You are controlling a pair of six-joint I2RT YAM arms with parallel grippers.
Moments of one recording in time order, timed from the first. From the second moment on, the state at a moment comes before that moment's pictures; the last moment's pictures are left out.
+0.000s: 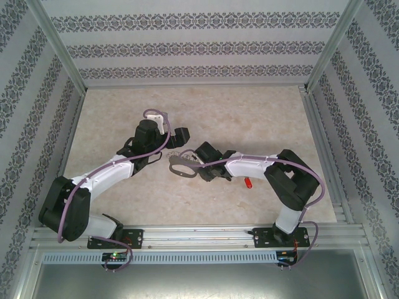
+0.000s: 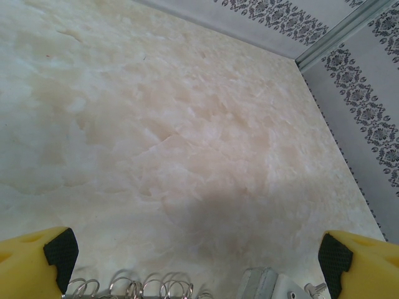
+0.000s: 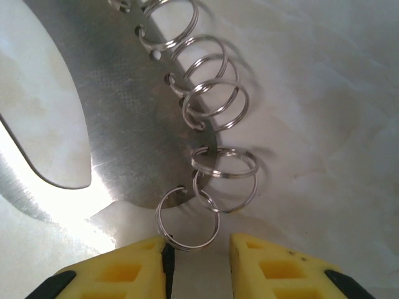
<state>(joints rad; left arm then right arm) -0.44 1.38 0.79 0.14 0.16 -0.58 0.80 1.77 0.97 -0.34 0.10 0.12</state>
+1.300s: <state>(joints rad) -0.37 1.35 0.77 0.14 0.17 -0.58 0.81 1.84 1.03 -0.28 0.16 0.10</state>
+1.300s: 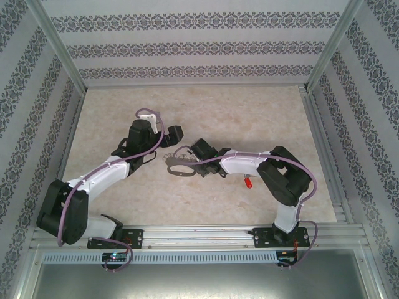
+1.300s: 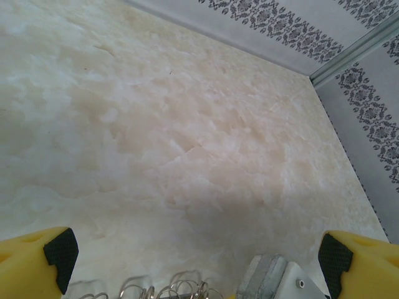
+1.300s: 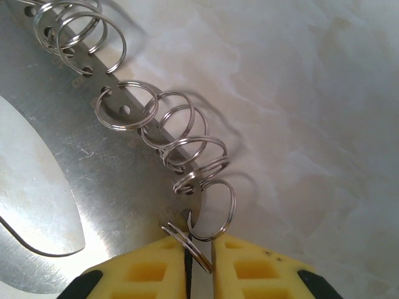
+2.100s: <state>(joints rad) -0.37 1.34 0.75 0.13 0.17 -0.58 0.79 1.68 0.89 -0.27 -0.04 0.26</state>
